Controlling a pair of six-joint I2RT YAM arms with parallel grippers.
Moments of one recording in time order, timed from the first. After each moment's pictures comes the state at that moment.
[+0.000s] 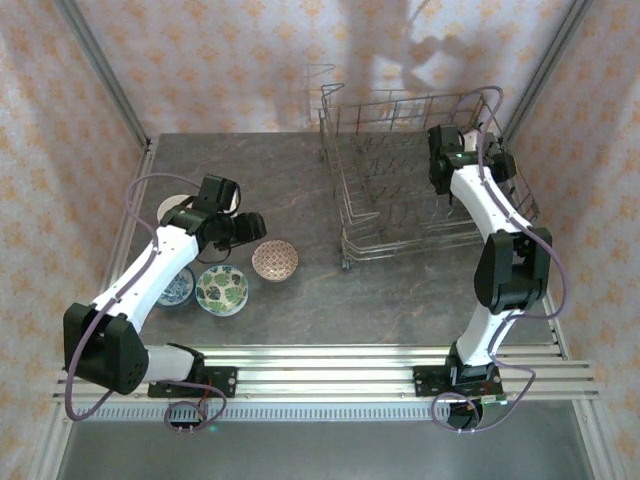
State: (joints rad) left arm -0.24 1.32 1.08 -0.80 0.11 -0.59; right arm 0.12 1.78 1.54 -0.80 0.98 -0.09
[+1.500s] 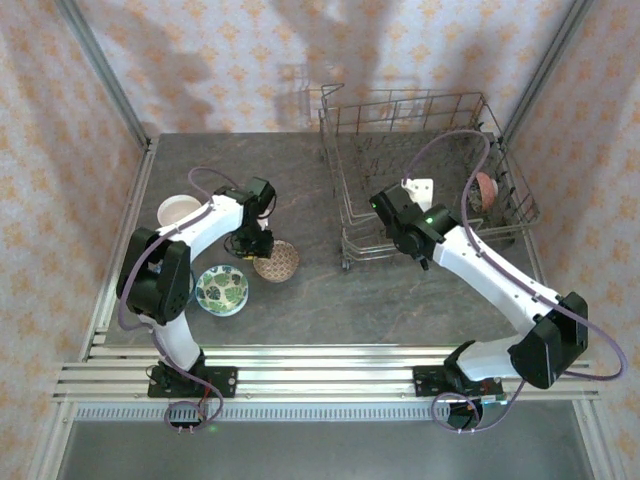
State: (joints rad) left arm -0.33 1.77 1.27 -1.00 0.04 -0.36; right arm 0.63 1.34 1.22 -1.01 0.71 0.57
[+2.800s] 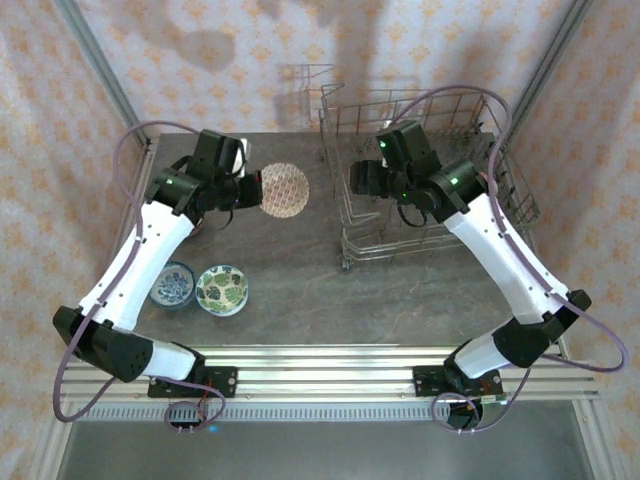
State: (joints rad) left arm -0.34 1.40 1.60 -1.01 0.06 -0.46; right arm 0.64 1.48 1.82 -1.09 0.19 0.47
